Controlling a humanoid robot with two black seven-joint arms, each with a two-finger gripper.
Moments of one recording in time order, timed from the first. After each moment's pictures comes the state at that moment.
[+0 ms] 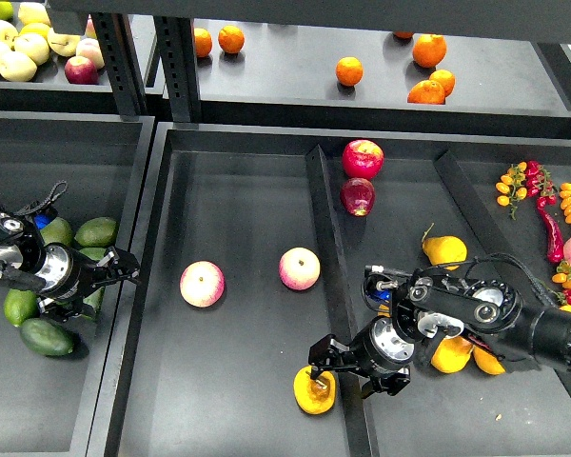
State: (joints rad) left arm -0.83 0.46 -0.20 -0.76 0.58 -0.49 0.49; right arm 0.93 -0.16 -0.18 0.84 -0.48 0.58 -0.44
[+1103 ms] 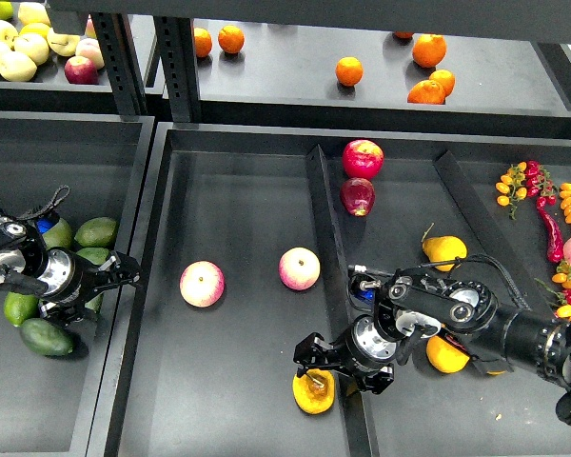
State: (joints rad) left arm -0.82 0.45 -0.20 -0.75 0.58 -0.49 0.49; right arm 0.91 -0.05 -0.08 0.73 -0.48 0.58 -0.49
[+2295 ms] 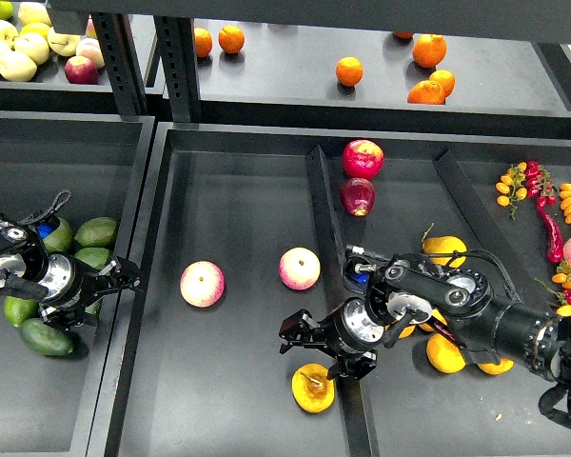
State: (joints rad) left arm -0.81 0.44 -0.20 -0.75 0.58 -0.49 0.49; right arm 0.92 -0.04 -0.03 0.69 -0.43 0.58 -0.49
